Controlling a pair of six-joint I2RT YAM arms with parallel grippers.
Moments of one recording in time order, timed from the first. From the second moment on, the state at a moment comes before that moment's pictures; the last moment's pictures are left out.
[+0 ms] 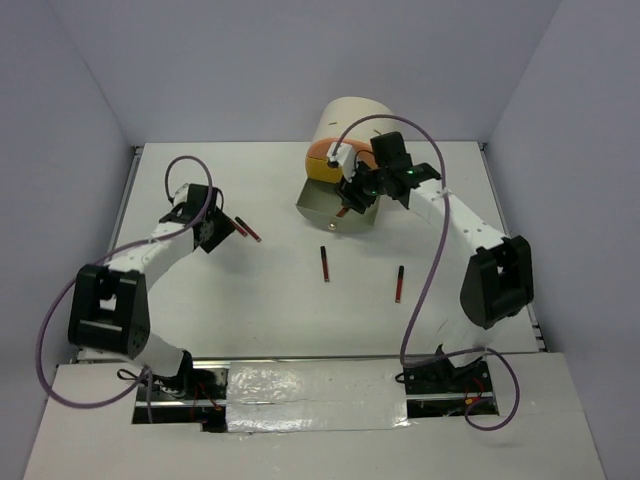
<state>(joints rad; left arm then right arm) -0.16 1.45 0.90 -0.37 -0.20 -0.90 0.40 1.72 1.47 -0.52 -0.39 -0.66</state>
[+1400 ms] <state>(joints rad) -0.07 2.09 1.56 -0.70 -0.26 -0.89 0.20 1.35 1.14 -0.44 -0.63 -0.54</state>
